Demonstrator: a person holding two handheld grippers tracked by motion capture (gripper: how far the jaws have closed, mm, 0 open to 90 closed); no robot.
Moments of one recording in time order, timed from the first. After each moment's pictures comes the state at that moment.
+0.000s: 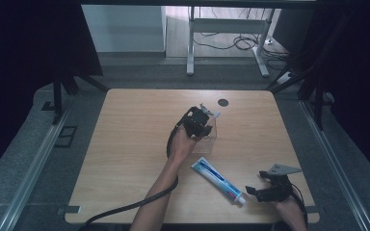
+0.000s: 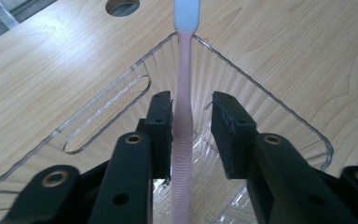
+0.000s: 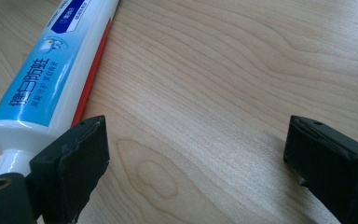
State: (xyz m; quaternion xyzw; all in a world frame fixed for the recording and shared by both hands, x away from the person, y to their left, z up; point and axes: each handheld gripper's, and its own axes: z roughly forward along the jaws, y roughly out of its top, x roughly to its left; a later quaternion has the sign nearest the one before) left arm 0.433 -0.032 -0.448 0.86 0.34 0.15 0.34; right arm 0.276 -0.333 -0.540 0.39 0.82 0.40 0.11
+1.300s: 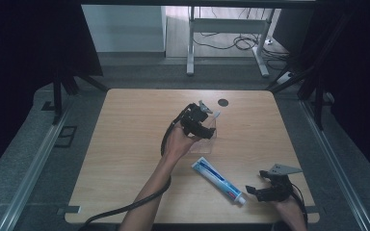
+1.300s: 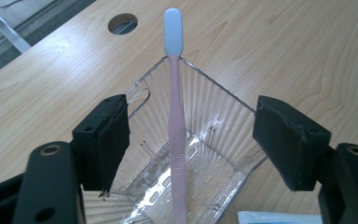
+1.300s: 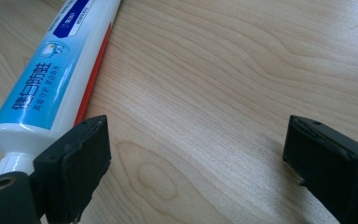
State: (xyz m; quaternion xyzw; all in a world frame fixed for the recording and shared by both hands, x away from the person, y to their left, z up) left arm 0.418 -0.021 -0.418 0.87 0.31 0.16 0.35; right arm 0.276 -0.333 -0.539 0.39 0.82 0.40 0.11
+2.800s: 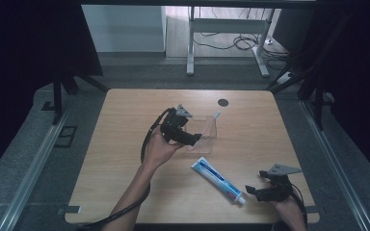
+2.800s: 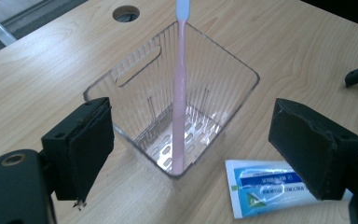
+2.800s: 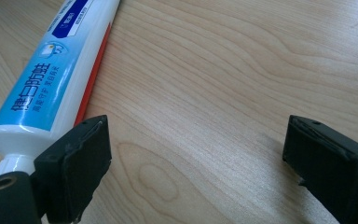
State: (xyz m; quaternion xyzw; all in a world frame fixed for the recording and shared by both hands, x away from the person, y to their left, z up) left arm 0.387 0.041 -0.411 0.86 0.32 0.13 0.38; right arm 0.275 -0.332 -0.539 0.39 0.82 0.40 0.11
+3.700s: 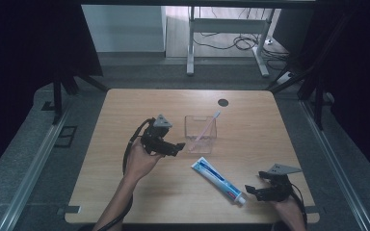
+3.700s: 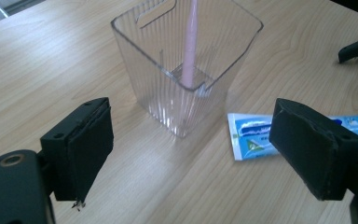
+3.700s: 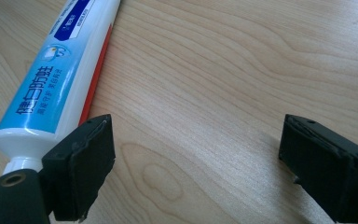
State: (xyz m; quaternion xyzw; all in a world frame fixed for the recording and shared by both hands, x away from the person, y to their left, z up) left arm 0.354 0.094 -0.423 0.85 0.34 0.12 0.39; right arm 0.275 -0.331 -0.538 0.40 0.82 0.40 0.11
